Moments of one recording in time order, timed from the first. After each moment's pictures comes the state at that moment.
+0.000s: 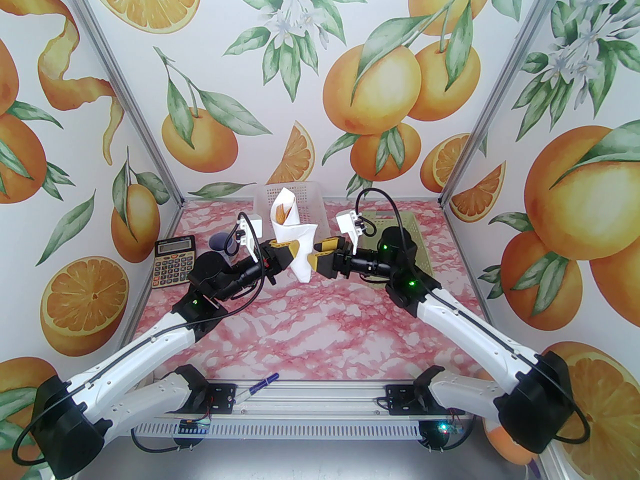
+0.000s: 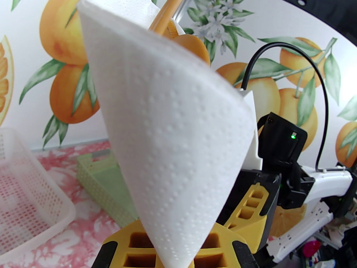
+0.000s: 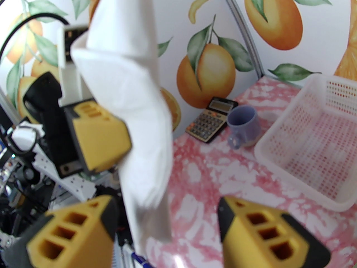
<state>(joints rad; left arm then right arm) -0.65 1.02 0.74 0.43 0.33 -0.52 0.56 1.21 0.91 0.23 -0.78 0.44</state>
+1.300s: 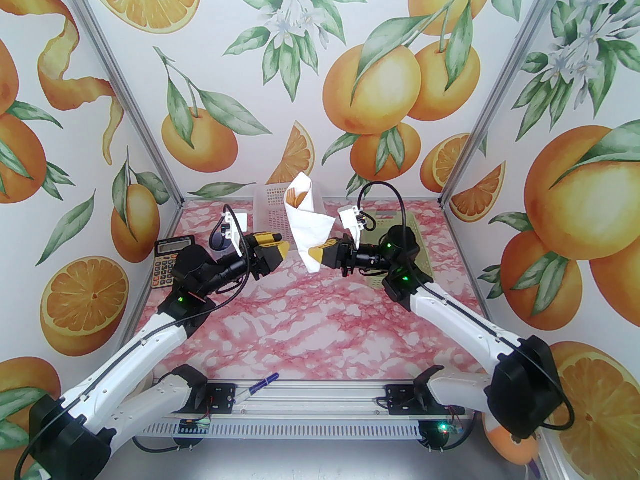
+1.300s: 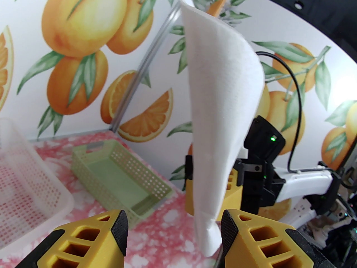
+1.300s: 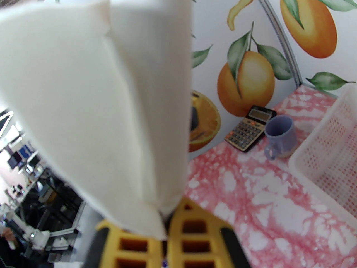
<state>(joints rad) -0.47 0.97 0.74 0.44 0.59 -0.65 0.49 1.28 0.87 0.57 -1.02 0.70</state>
